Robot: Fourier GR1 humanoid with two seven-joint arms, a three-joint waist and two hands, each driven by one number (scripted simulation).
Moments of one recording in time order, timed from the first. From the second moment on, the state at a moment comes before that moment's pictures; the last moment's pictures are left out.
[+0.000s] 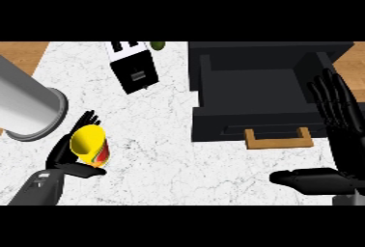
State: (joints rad) left arm -0.46 0.33 0.19 -0.28 -0.08 -0.51 -0.91; right arm -0.07 -0.14 -0.07 -1.96 -0.01 0.15 -0.01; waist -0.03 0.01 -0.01
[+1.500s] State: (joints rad) left arm -0.48 0.20 0.34 -0.42 0.18 -0.39 -0.99; right arm -0.09 -0.17 -0.13 -1.93 -0.03 0.17 -0.01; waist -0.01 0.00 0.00
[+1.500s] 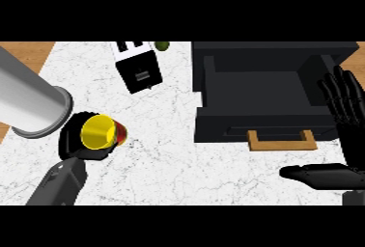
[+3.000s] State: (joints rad) left arm -0.95 0.00 0.01 -0.99 0.15 0.10 -0.33; right arm -0.07 -0.18 -0.18 -1.91 -0.06 0.20 -0.03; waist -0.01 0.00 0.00
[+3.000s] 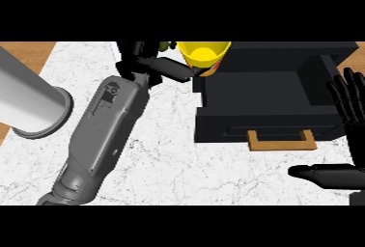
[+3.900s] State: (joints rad) left arm -1.23 0.00 -0.24 -0.55 0.43 0.30 -0.36; right arm -0.08 -0.18 -0.16 -1.89 -0.05 0.22 -0.05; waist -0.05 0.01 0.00
